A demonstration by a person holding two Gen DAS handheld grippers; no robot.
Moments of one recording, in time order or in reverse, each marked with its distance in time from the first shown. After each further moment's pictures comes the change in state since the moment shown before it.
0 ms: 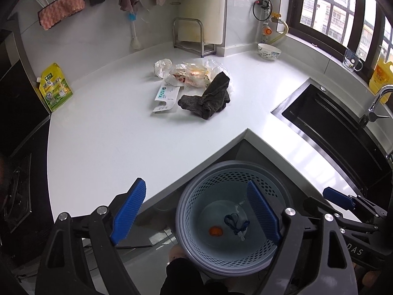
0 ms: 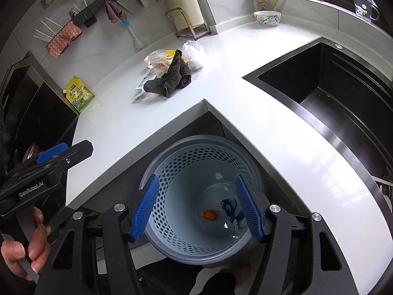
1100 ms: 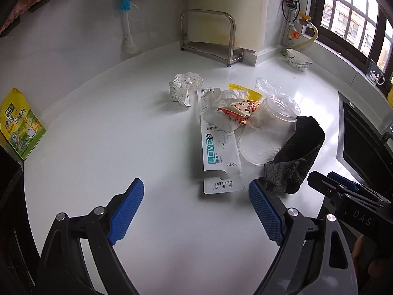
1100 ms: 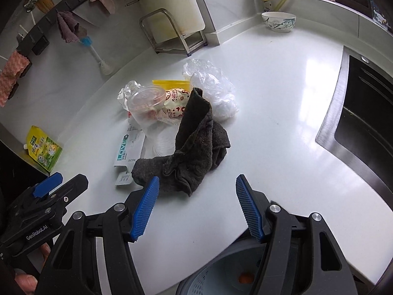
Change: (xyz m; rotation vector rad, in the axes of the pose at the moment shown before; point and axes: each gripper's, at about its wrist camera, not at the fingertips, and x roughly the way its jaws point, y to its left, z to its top) left arm 0.162 0.121 0.134 0.083 0.021 -0.079; right arm 0.176 0.064 0.154 0.183 -0.061 -0.126
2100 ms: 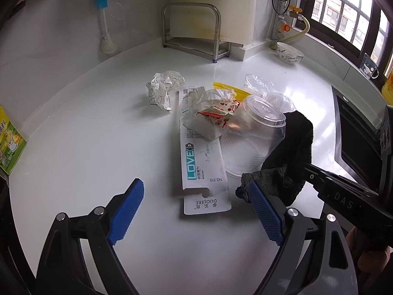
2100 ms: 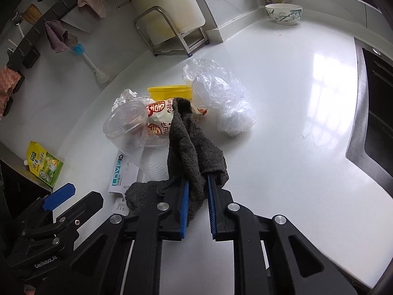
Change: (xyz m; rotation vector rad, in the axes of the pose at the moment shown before) left arm 0.029 -0.017 0.015 0.045 0.016 -0.067; right arm 0.032 -0.002 0.017 0.034 -0.012 0.052
